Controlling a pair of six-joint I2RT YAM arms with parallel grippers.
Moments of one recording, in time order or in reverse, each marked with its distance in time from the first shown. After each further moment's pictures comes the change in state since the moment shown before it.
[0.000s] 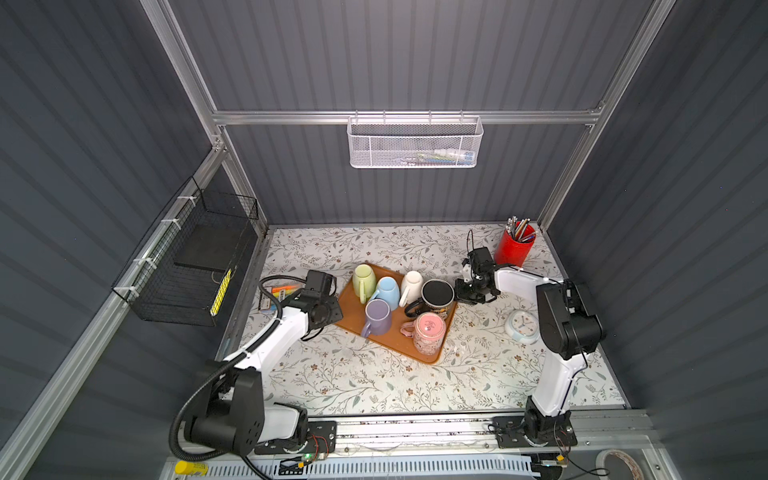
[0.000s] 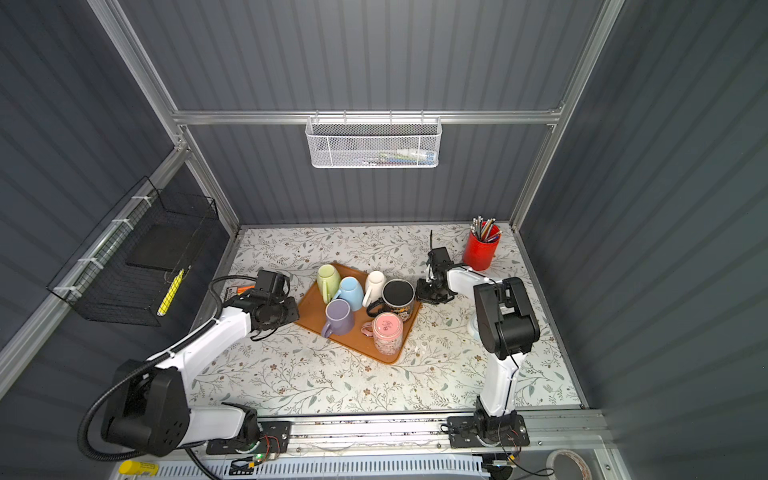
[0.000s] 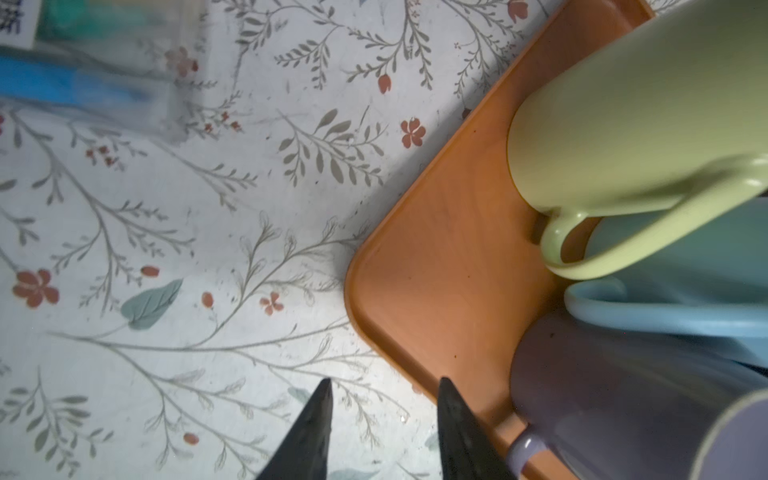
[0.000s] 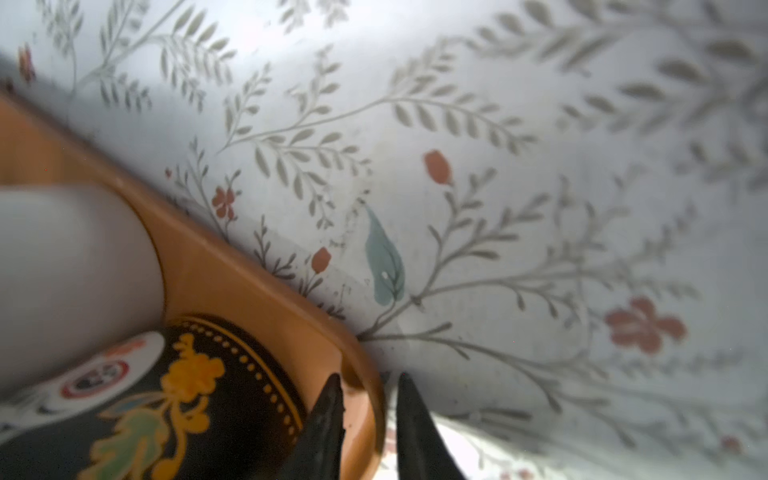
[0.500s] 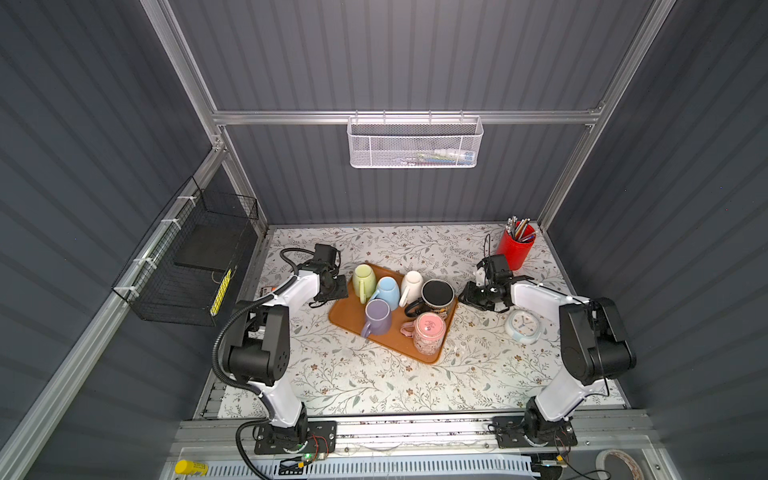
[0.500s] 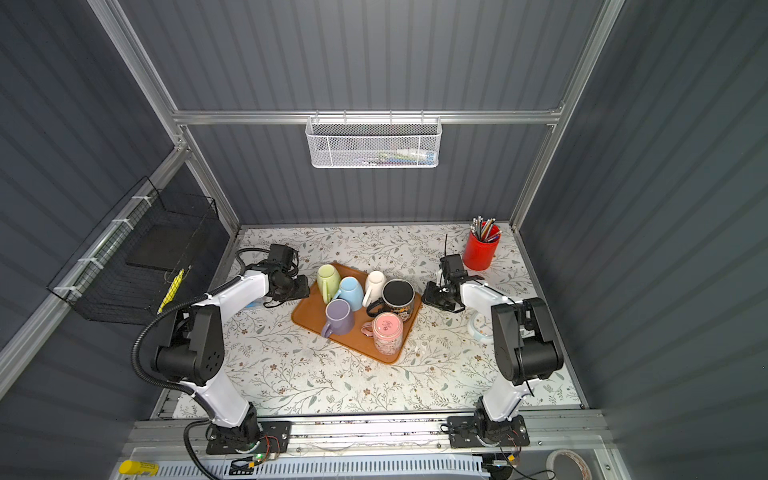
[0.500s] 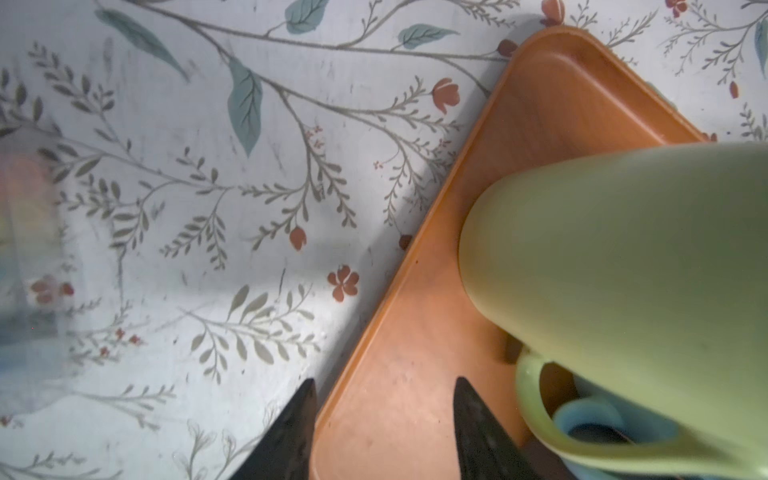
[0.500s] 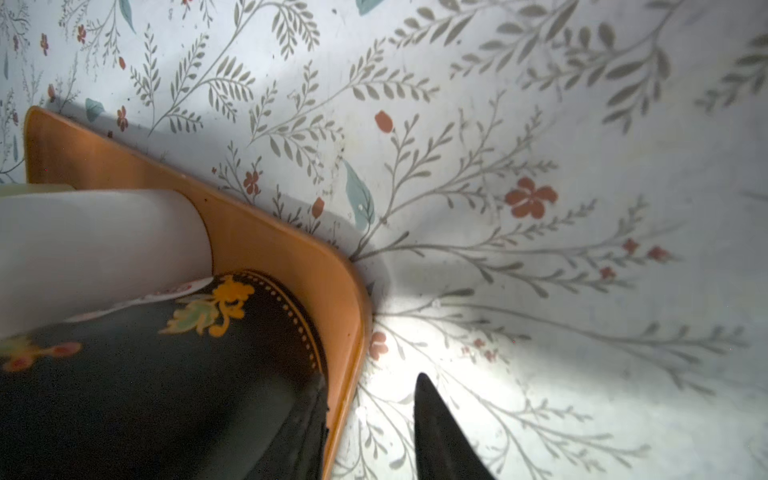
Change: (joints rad) left arm 0.061 0.386 0.335 0.006 0.090 0.246; right arm -0.037 -0.227 -0.222 0.123 -0.028 0.127
